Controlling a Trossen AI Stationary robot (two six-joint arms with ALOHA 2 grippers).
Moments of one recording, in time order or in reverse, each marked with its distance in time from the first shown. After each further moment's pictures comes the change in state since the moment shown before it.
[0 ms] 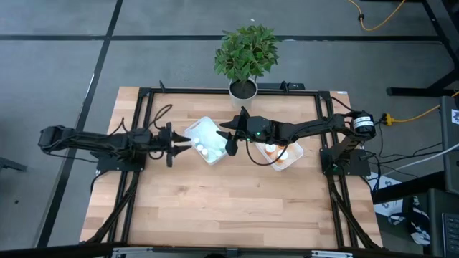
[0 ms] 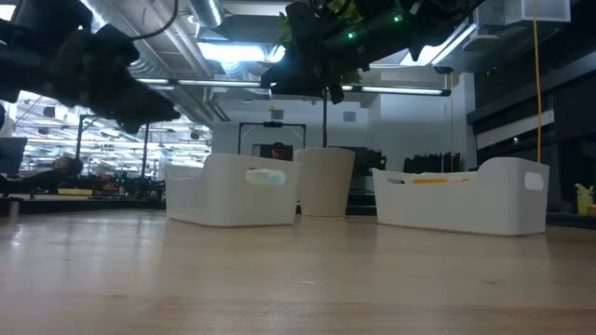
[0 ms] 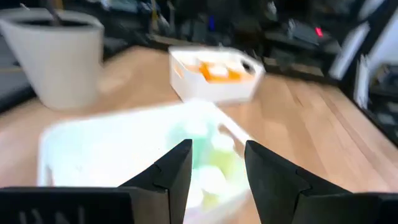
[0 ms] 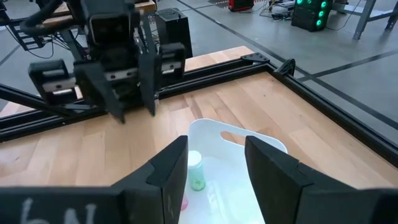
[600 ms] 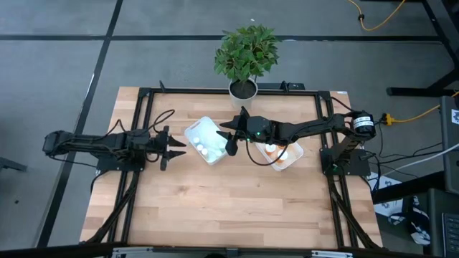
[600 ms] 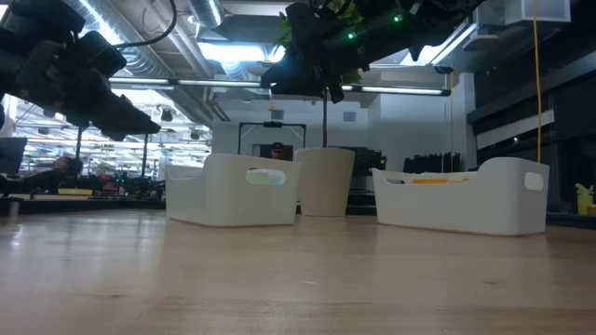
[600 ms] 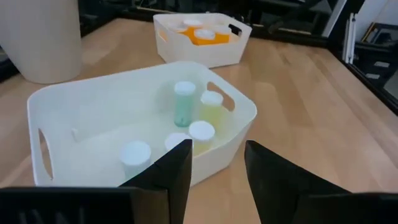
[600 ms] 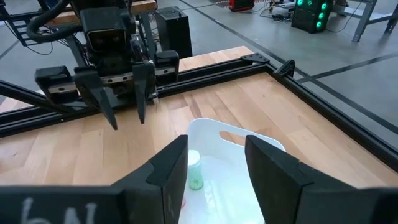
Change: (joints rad) left arm 0.000 -0.215 0.000 -0.341 0.084 0.051; right arm 0.000 0.000 0.000 0.000 0.001 -0.019
